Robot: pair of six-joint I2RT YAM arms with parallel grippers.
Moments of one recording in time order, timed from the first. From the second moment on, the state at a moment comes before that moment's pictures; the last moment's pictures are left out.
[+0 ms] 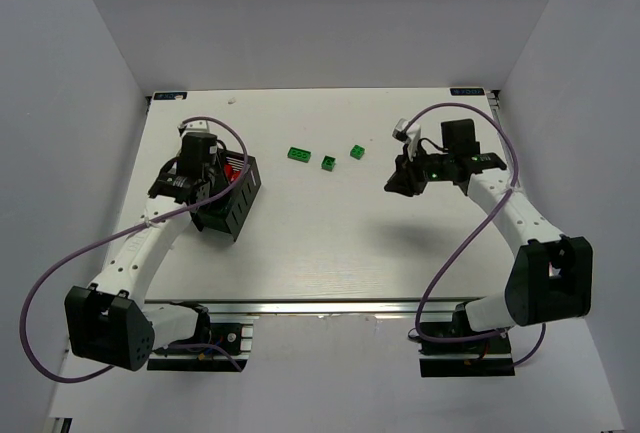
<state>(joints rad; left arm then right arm) -0.23 1.20 1.02 -0.57 -0.33 -0.36 0.21 1.40 1.07 -0.51 -0.82 -0.50</state>
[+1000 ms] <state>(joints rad) -0.22 1.07 1.00 -0.58 -0.33 -0.43 0.35 1.76 1.41 -0.48 -0.51 -0.34</state>
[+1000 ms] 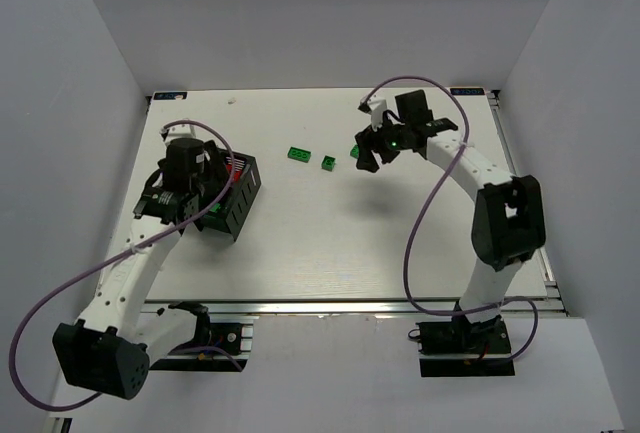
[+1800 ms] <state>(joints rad) -0.22 0.87 0.90 -0.57 -0.25 -0.55 0.36 2.32 1.91 -0.53 -0.30 -0.45</state>
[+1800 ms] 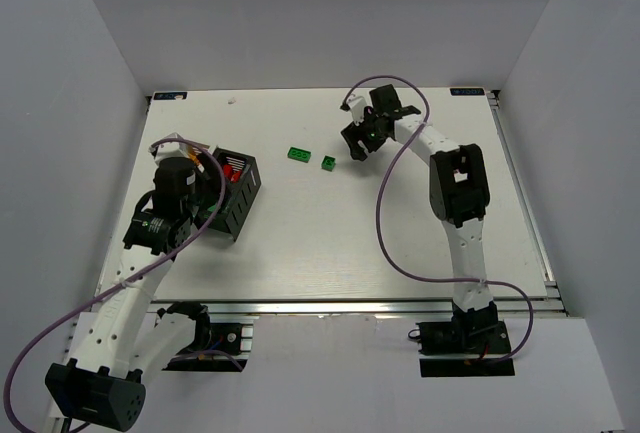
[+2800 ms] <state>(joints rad) -0.22 0.87 0.91 -0.57 -0.24 -0.56 0.36 2.25 1.86 -0.53 -0.39 -0.51</state>
